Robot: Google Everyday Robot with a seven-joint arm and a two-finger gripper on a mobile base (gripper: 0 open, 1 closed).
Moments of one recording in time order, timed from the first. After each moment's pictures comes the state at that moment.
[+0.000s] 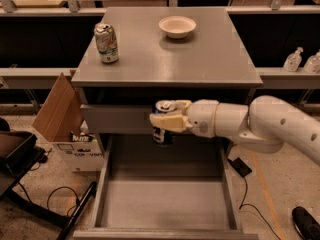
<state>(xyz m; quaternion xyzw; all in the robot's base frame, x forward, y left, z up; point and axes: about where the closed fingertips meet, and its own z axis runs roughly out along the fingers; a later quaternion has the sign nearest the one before) 0.544 -0.010 0.805 -0.36 0.69 0.40 0.49</state>
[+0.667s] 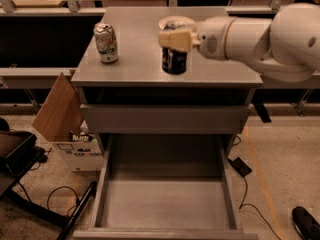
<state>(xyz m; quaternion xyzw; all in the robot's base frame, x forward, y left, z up) 0.626 -0.041 0.991 -0.29 0.71 0.30 0.56</state>
